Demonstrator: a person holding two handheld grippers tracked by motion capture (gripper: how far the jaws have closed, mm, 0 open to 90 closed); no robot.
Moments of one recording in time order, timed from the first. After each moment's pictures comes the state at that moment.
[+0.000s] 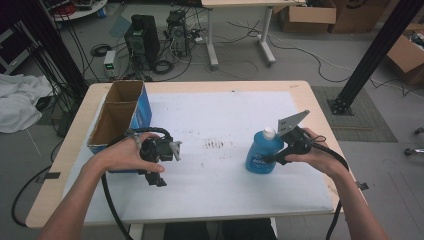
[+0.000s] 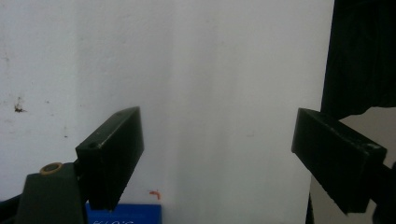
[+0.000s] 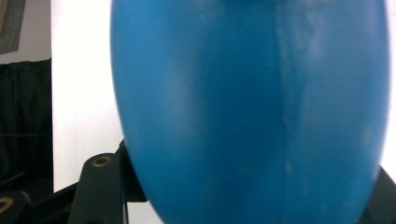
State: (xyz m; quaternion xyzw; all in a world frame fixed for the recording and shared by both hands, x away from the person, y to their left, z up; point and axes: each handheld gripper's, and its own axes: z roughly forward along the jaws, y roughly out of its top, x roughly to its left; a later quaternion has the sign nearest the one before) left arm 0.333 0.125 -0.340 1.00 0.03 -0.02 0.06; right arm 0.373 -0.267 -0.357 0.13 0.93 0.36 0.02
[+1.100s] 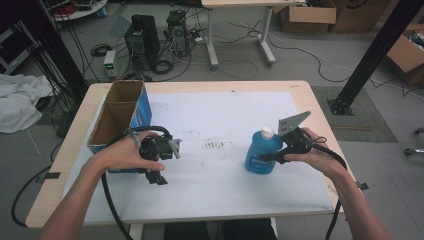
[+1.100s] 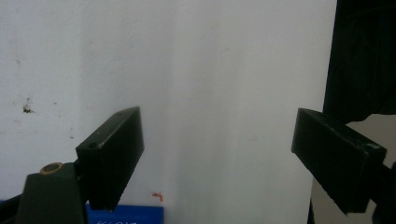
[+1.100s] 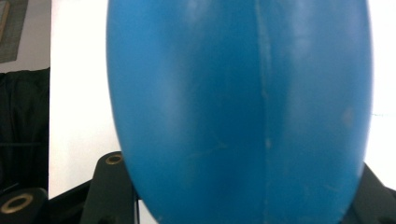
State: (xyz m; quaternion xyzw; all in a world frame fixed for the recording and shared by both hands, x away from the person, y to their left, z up) left arm 0.335 0.127 -0.337 1.00 0.04 -0.02 0.08; right arm 0.372 -0.266 -0.359 0.13 0.92 0.38 0.03
